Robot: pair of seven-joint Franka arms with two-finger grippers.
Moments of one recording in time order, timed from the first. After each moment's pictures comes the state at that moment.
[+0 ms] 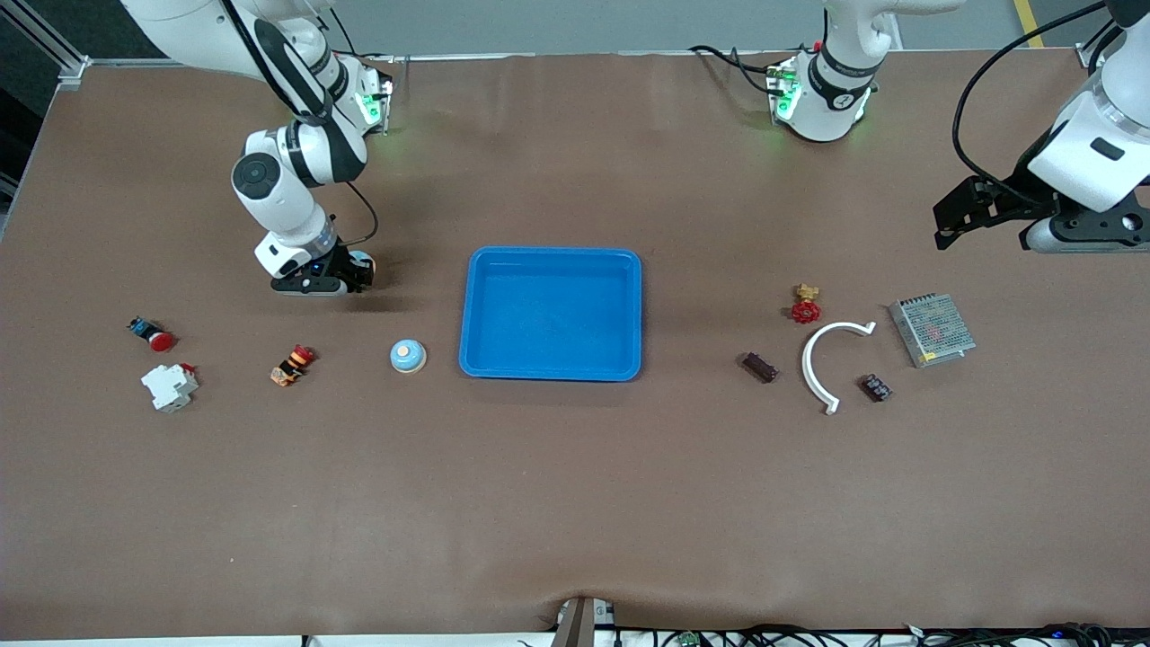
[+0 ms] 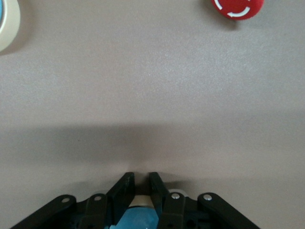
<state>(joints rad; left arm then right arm) -0.09 -0.02 -0.06 -1.59 0.02 1.63 -0.13 0.18 0.19 0.01 -2.74 0.00 2.99 0.23</state>
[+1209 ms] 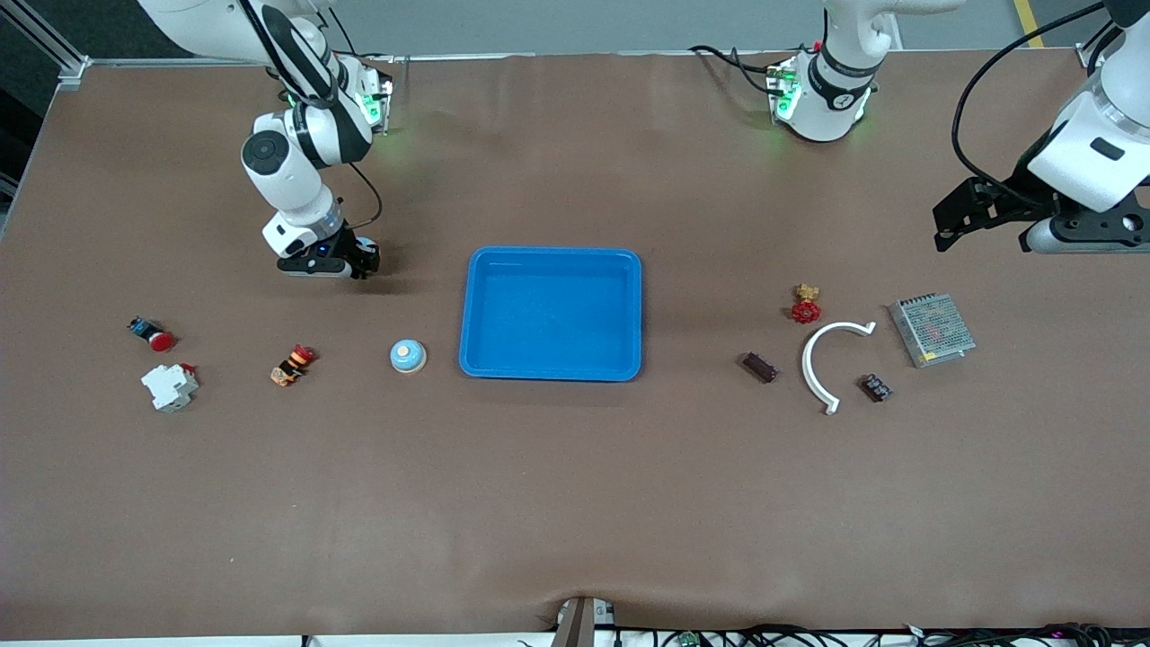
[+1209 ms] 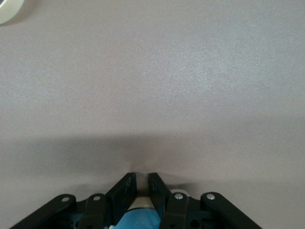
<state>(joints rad) -0.09 -0.02 -0.07 -1.59 0.02 1.64 -0.13 0.21 0.15 0.02 -2.84 0.00 3.10 0.29</state>
